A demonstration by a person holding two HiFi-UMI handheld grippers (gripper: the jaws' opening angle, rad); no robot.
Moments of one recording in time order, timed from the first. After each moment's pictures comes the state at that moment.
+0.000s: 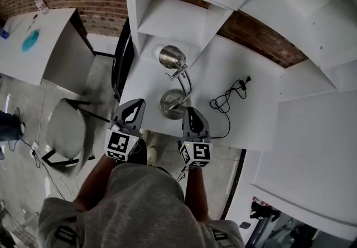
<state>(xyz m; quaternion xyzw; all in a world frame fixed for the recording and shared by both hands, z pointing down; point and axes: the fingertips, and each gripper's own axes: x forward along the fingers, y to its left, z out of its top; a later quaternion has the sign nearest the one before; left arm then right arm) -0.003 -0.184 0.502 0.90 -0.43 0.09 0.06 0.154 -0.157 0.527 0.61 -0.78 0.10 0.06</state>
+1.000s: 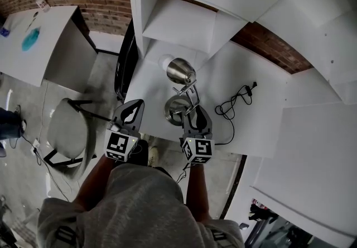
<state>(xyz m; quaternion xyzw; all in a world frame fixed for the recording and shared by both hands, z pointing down) -0.026 -0.218 0.523 0.89 -0.44 0.11 0.08 0.147 -0.204 0.558 0.60 -0.78 0.12 0.08</state>
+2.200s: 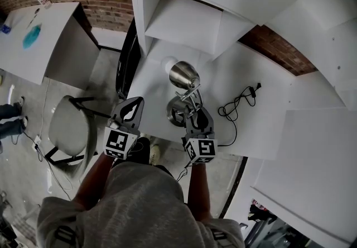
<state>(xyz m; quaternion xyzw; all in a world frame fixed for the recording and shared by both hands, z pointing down) -0.031 -0.234 0.529 0.88 -0.44 0.12 0.08 0.143 -0.216 0.563 0.58 -0.80 0.12 0.06</state>
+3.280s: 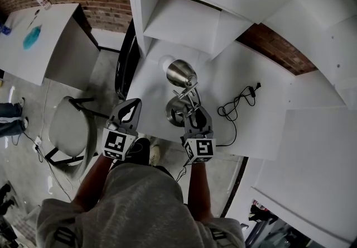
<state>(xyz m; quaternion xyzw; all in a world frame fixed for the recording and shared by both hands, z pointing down) -0.035 -0.228 0.534 0.88 -0.45 0.13 0.08 0.139 -0.217 0.560 0.57 -0.82 0.09 0.06</state>
